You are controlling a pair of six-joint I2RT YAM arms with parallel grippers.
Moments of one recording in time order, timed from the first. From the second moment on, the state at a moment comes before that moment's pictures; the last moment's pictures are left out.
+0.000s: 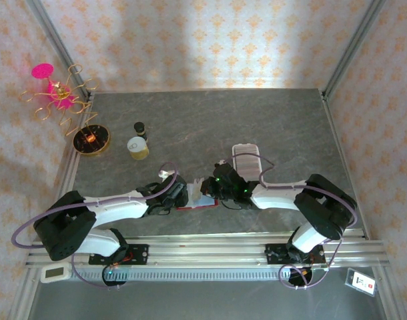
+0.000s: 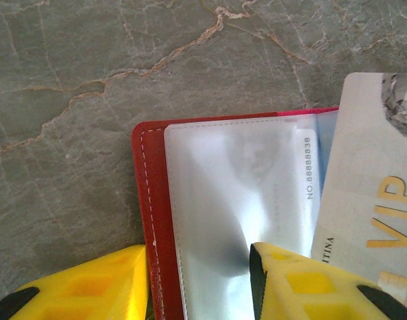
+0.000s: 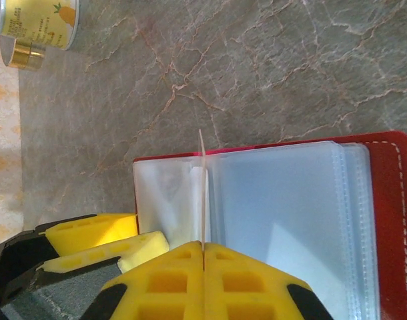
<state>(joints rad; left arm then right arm) -0.78 1.34 0.50 -0.19 -0.17 -0.85 0.89 1.56 0.64 0.22 -0.12 1.07</state>
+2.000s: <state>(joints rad) -0.77 1.25 0.31 0.11 -0.14 -0.96 0.91 1.68 0.69 0.24 -0.24 1.09</state>
